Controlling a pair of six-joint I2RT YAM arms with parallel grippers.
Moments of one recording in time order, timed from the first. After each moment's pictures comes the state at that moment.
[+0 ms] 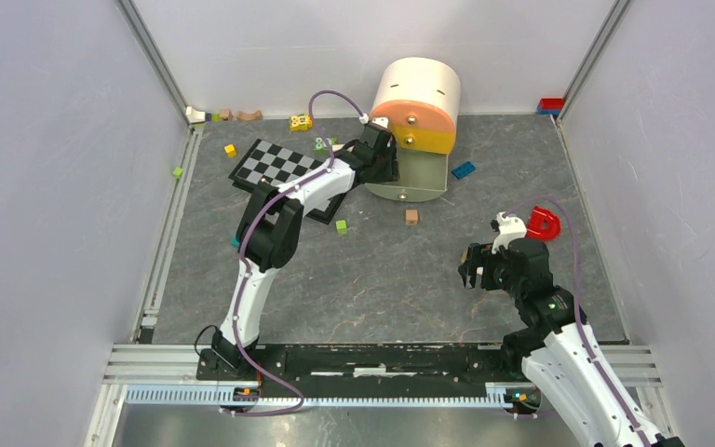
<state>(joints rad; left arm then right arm) -0.61 2.27 1.84 -0.31 -0.10 -0.48 0.29 0.54 0.43 -0.53 -0.04 0.21</state>
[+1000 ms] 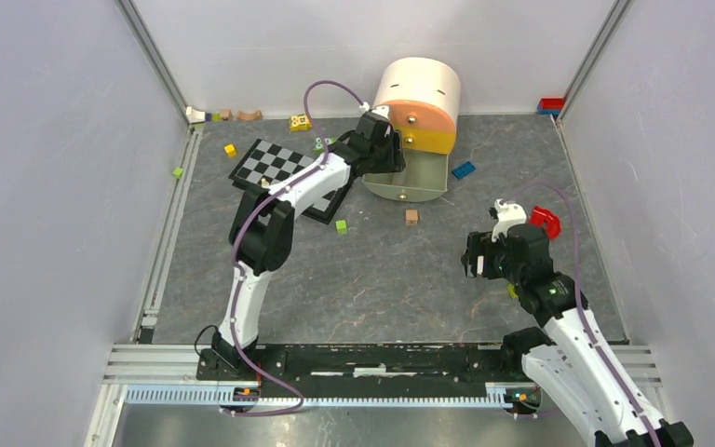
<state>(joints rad) -0.61 2.22 1.87 -0.31 -0.02 -0.48 0.29 0.64 0.53 -0.54 -0.01 0.16</state>
